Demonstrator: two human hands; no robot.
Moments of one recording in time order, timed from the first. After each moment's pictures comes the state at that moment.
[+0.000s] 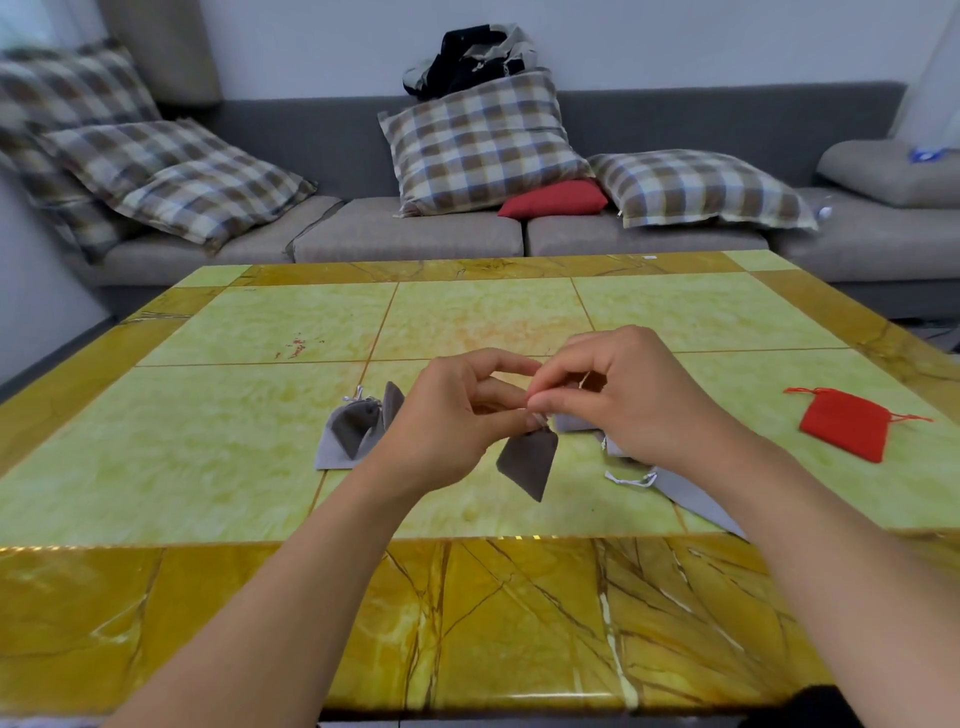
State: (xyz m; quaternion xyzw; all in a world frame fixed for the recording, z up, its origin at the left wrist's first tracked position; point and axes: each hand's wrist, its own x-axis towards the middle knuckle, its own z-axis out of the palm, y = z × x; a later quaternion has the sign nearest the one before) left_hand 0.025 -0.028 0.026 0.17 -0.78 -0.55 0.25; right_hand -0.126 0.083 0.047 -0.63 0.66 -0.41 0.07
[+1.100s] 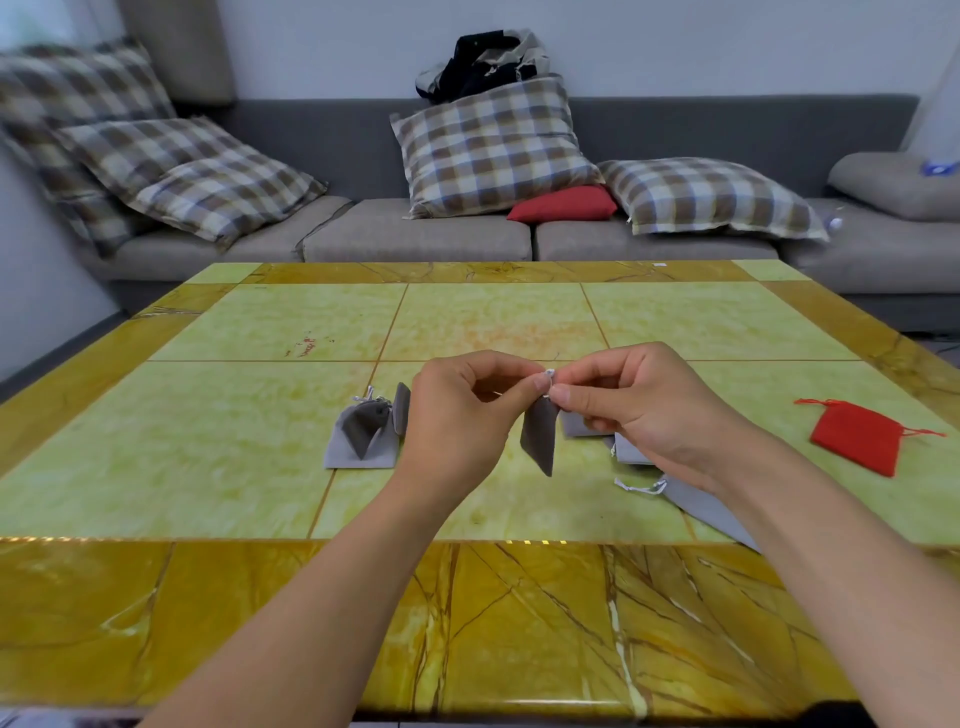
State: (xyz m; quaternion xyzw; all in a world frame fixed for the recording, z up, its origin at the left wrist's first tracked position) left_hand 0.016 -0.017 0.022 0.24 -0.73 -0.49 0.40; right_hand -0.127 0.080 0.036 -0.44 0.61 -0.58 0.33
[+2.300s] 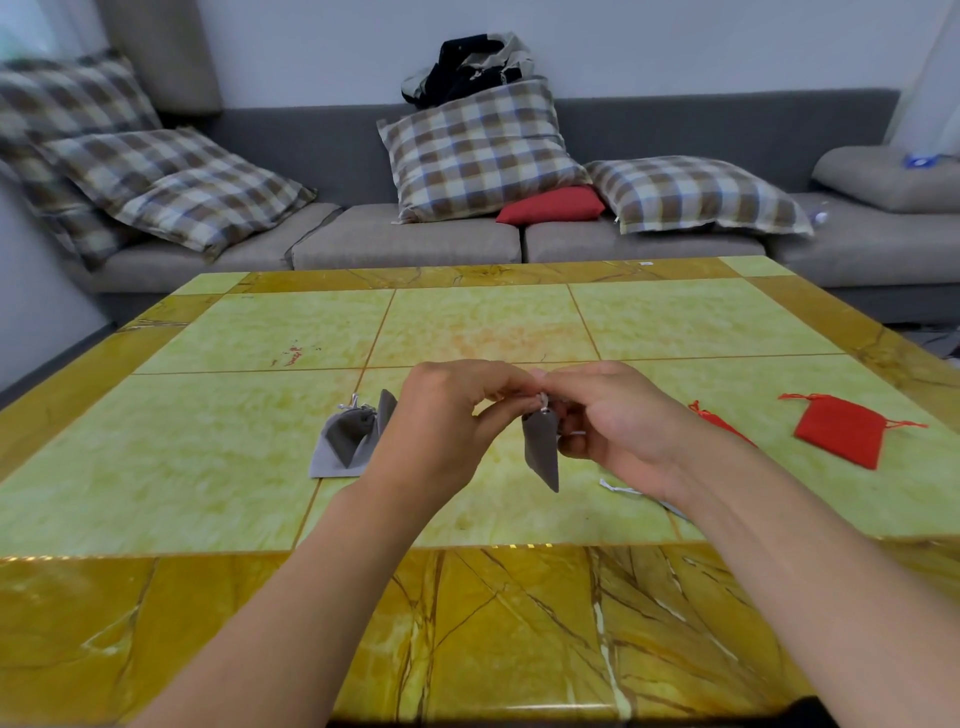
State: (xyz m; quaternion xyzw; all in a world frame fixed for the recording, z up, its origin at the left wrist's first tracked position) left_hand 0.020 -0.028 0.024 0.08 -0.88 -0.20 0.43; right_hand -0.117 0.074 0.036 -0.34 0.61 -0.57 0.43
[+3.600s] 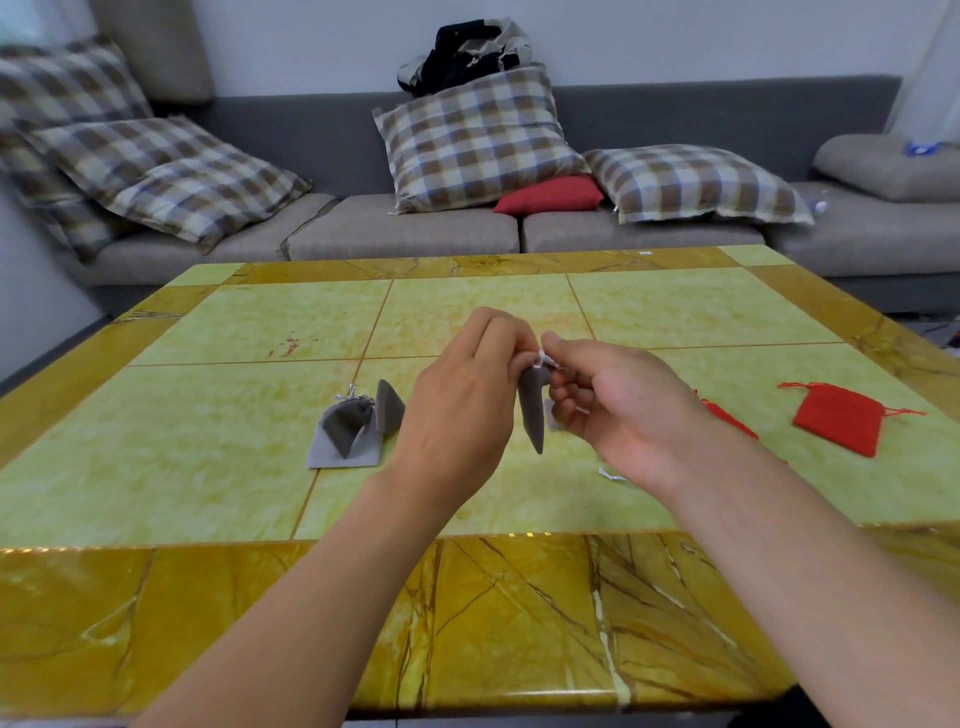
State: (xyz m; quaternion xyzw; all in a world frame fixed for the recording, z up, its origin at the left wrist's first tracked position) left_hand 0.006 -0.015 0.022 0.14 -0.88 -0.10 0.45; right_hand -0.106 0.073 0.047 -0.18 0.56 -0.70 0.40
